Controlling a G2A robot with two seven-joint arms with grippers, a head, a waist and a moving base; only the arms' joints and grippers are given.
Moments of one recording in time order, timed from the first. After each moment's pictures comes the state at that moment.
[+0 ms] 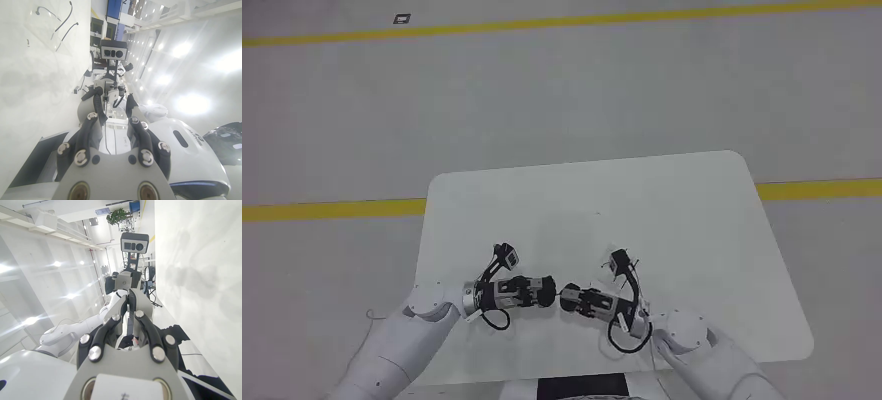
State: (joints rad) left arm 1.39 -0.98 -0.99 -1.34 -0.72 -0.31 -1.16; right arm -1.61 -1.15 0.97 -1.59 0.31 -0.26 0.66
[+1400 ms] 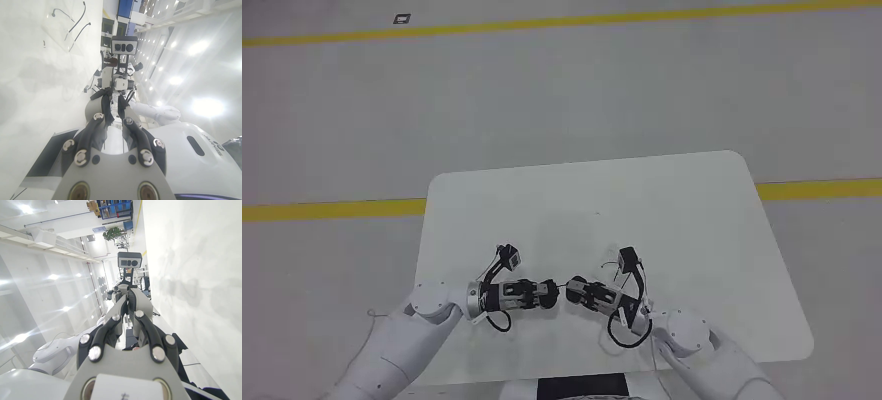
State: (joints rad) left arm 1.39 -0.97 -0.97 -1.38 -0.62 -0.30 -1.10; right arm -1.64 -1.15 0.99 -1.63 0.28 -0.19 0.54
